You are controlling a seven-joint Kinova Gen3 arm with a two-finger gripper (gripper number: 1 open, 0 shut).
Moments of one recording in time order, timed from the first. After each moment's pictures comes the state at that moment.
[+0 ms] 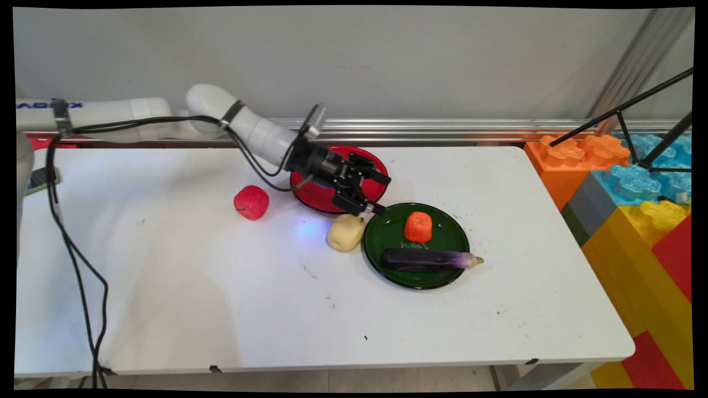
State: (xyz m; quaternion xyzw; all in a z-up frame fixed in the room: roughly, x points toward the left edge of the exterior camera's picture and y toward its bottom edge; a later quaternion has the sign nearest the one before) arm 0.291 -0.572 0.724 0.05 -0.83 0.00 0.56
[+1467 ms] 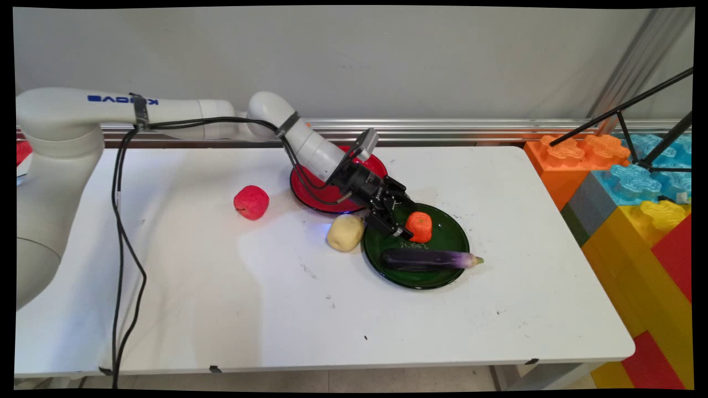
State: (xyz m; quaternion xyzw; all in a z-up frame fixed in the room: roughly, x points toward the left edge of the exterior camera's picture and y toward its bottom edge) arm 0.215 -0.611 0.684 0.02 -0.86 -0.05 0.50
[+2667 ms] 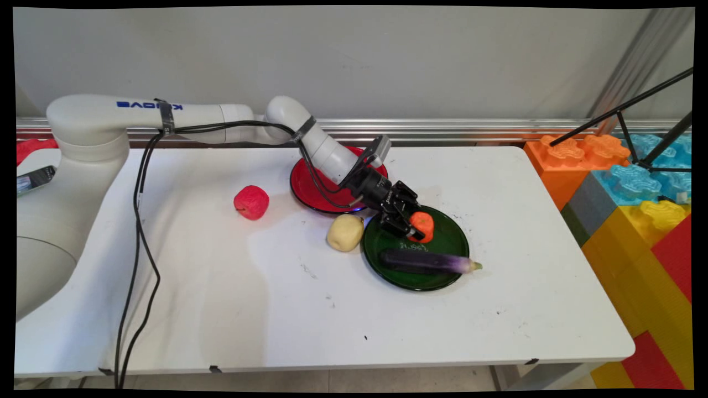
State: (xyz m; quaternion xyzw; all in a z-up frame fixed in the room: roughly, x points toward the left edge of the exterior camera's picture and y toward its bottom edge) arm 0.195 -0.631 0.664 0.00 -0.87 -0.05 0.49
